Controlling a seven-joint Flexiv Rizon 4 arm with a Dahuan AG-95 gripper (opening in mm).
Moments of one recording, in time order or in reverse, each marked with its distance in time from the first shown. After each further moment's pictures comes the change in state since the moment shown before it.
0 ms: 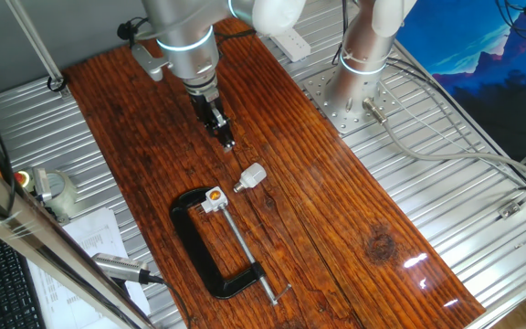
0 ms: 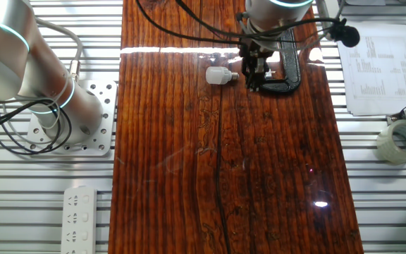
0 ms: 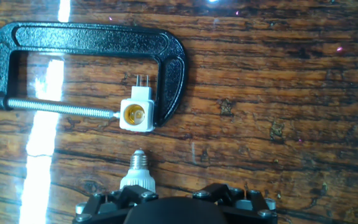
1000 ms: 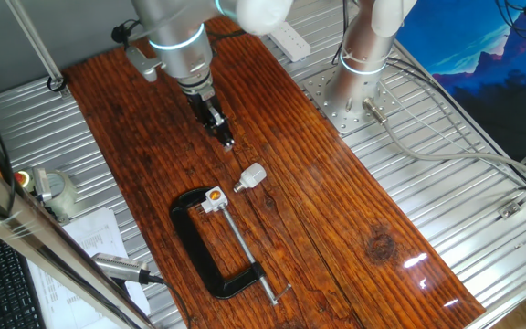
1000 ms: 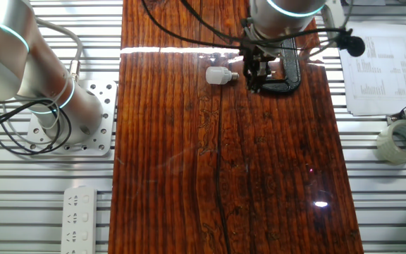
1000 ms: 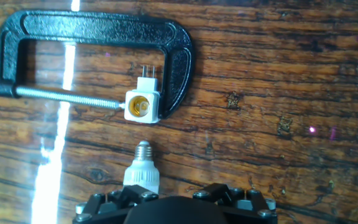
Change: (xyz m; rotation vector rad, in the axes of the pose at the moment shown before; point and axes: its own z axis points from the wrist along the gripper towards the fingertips) arm 0.000 -0.002 0.001 -0.030 0.071 -0.037
